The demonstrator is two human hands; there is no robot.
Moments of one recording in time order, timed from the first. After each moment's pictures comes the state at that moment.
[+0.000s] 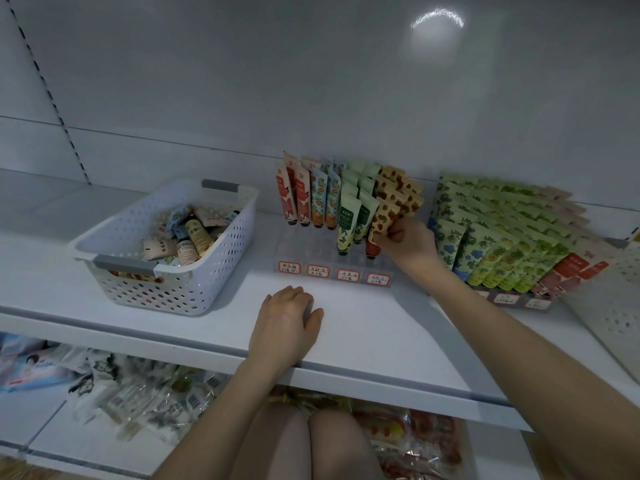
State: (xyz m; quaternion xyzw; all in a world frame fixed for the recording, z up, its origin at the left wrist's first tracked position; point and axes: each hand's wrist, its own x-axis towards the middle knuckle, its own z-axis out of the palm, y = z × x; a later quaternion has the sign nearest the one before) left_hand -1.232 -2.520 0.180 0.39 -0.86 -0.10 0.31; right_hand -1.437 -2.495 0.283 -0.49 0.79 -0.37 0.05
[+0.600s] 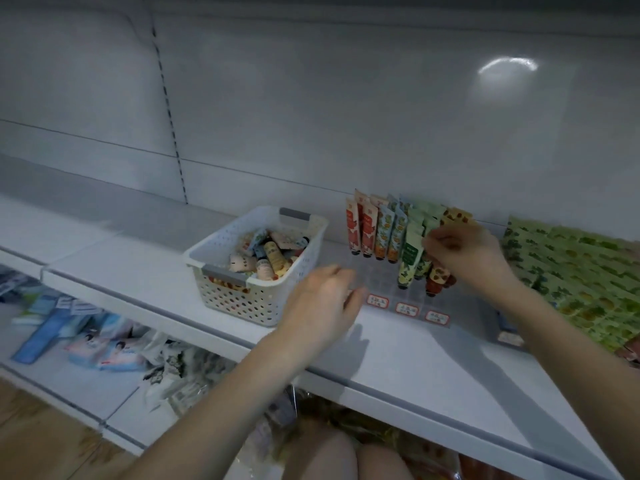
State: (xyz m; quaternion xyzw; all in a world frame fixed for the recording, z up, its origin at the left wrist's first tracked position) left_hand -1.179 -2.499 0.293 0.35 -0.86 -0.05 0.37; right_hand -1.386 -2.474 0.356 -0.58 0.72 -0.37 0.06
